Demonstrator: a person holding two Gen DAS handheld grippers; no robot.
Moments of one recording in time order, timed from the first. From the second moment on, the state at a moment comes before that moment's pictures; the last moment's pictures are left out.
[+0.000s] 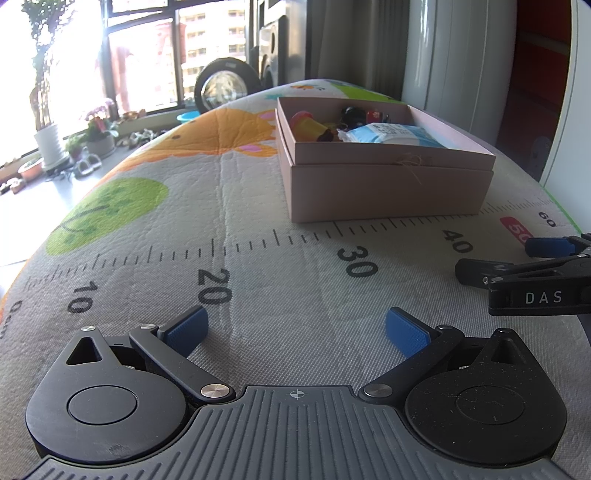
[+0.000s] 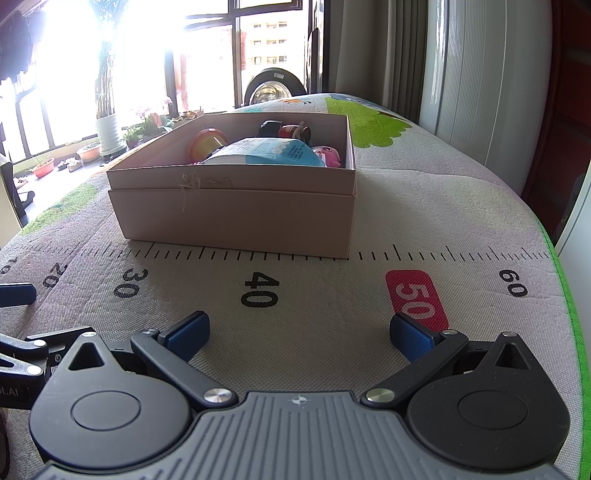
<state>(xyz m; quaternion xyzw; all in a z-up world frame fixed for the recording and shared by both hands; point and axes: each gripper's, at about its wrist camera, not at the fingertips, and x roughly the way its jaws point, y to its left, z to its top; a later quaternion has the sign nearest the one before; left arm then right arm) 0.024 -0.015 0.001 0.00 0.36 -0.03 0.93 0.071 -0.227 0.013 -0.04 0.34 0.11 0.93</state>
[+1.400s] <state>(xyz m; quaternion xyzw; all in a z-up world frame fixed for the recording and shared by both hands) 0.026 -0.015 -0.001 0.00 0.36 -0.03 0.93 0.072 -0.227 0.012 -0.04 0.34 0.11 0.93</state>
